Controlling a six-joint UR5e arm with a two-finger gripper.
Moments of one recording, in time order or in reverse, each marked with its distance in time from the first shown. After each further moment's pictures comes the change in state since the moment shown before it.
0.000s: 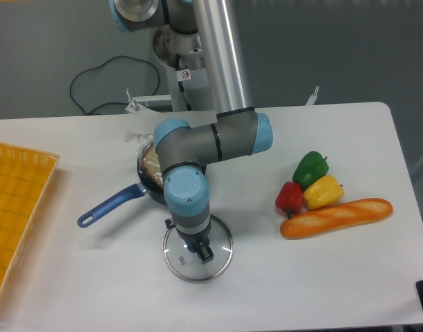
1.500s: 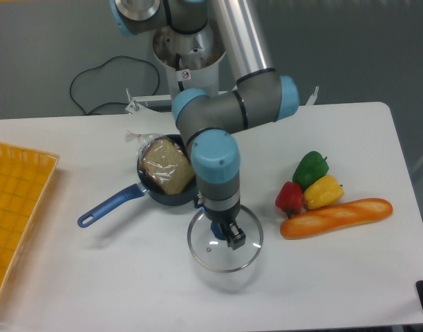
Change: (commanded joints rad) arm 0.127 0.149 0.005 -0.078 0.009 0.074
